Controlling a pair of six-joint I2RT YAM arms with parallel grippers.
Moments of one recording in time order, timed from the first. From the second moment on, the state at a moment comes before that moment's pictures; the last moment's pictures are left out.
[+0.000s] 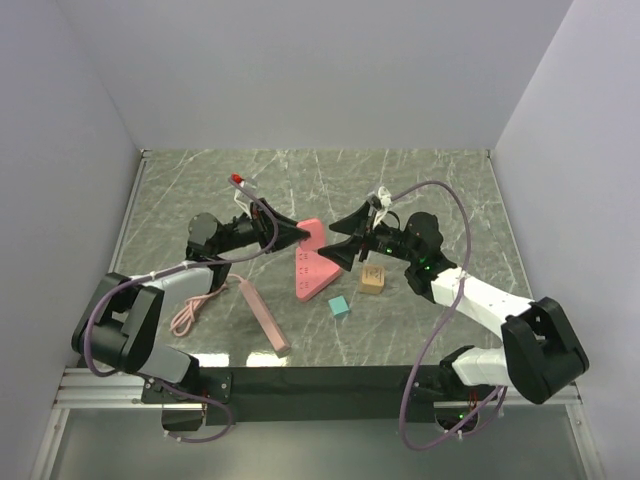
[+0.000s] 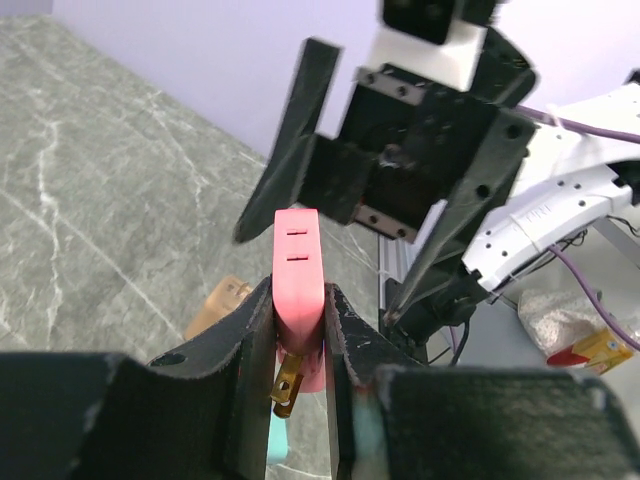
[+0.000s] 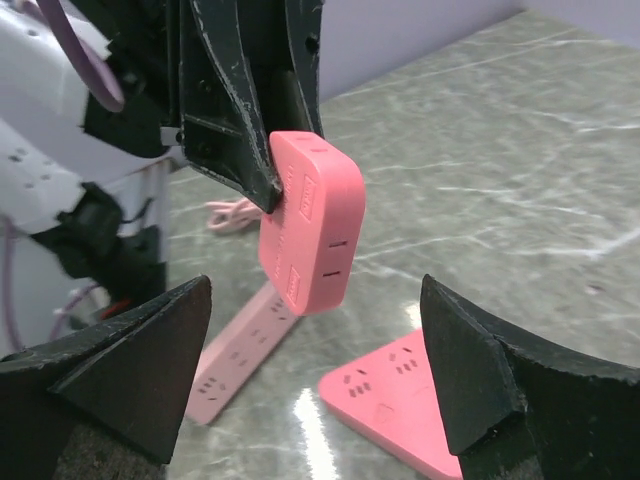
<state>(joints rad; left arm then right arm) -0.36 1.46 0.60 1.19 0.94 -0.83 0.50 1.27 0.62 0.71 -0.73 0.33</state>
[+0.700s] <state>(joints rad) -0.43 1.43 0.60 1.19 0.96 -0.79 0.49 1.38 0.62 0.98 -0.92 0.51</state>
